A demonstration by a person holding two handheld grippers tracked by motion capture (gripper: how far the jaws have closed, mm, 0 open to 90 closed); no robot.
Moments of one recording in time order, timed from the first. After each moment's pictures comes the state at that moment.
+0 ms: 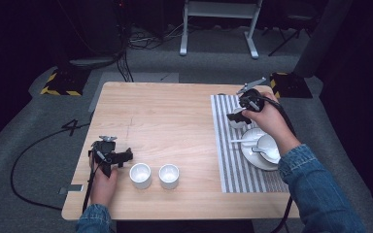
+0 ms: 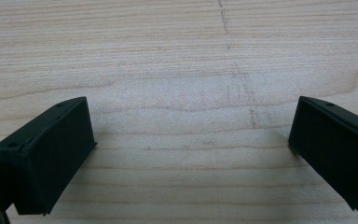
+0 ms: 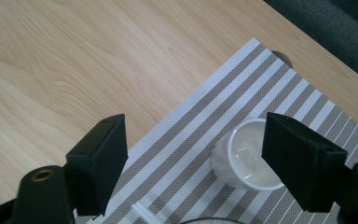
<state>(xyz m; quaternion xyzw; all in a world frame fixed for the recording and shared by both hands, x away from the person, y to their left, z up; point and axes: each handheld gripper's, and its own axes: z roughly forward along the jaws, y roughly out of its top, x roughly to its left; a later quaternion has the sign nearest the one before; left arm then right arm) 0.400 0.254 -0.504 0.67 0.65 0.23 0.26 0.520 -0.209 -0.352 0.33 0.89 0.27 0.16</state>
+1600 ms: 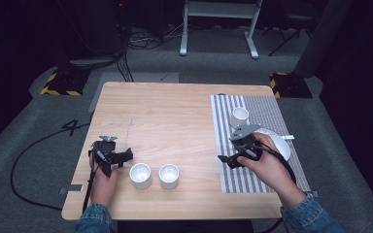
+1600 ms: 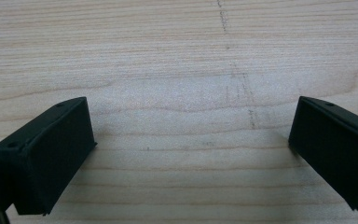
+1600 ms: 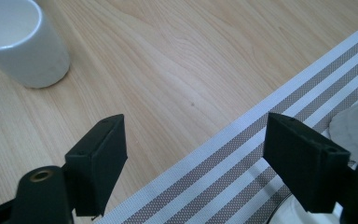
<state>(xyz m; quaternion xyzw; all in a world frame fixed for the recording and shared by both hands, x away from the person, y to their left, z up) 0.400 0.253 -0.505 0.67 0.65 0.23 0.26 0.392 -0.186 -0.387 0.26 0.90 0.31 0.15</state>
